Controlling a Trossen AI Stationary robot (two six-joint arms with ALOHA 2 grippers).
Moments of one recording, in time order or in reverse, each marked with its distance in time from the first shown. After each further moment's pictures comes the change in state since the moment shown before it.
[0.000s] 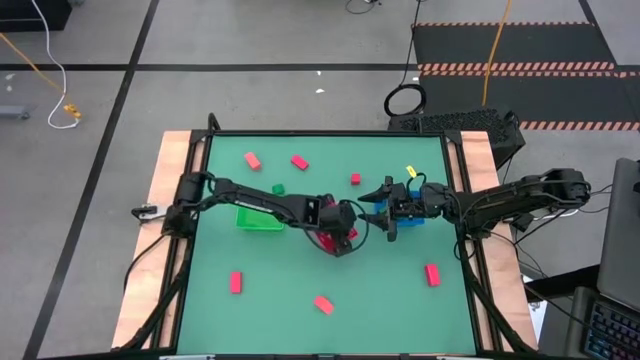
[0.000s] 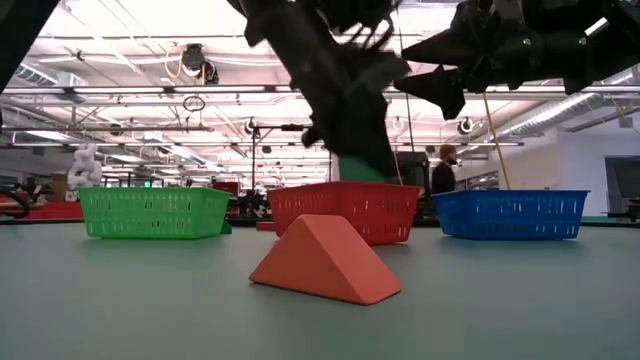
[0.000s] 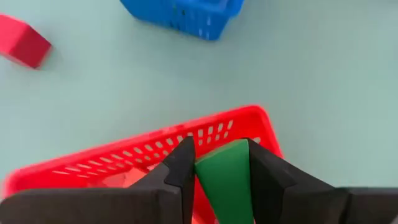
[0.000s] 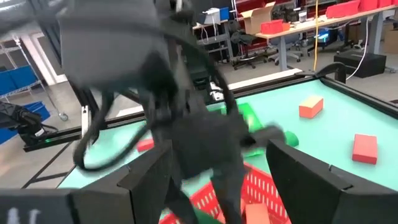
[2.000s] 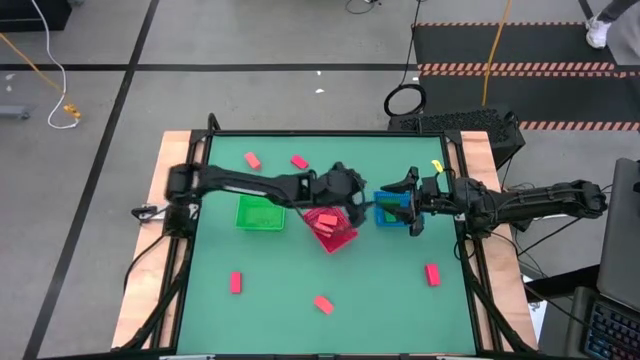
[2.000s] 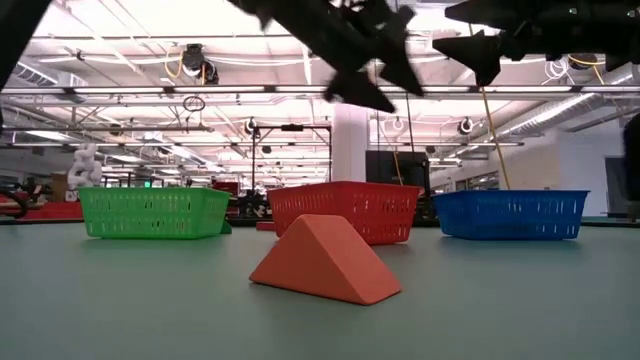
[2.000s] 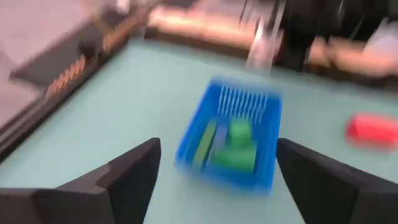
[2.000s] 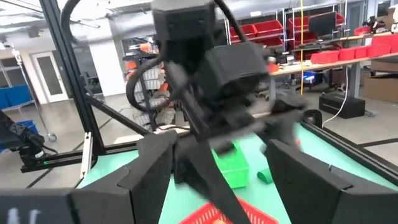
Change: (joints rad) left arm 0.090 -0.088 0.005 0.308 -0.084 0.173; right arm 0.008 -0.430 -0.044 -0.252 0.052 -0.079
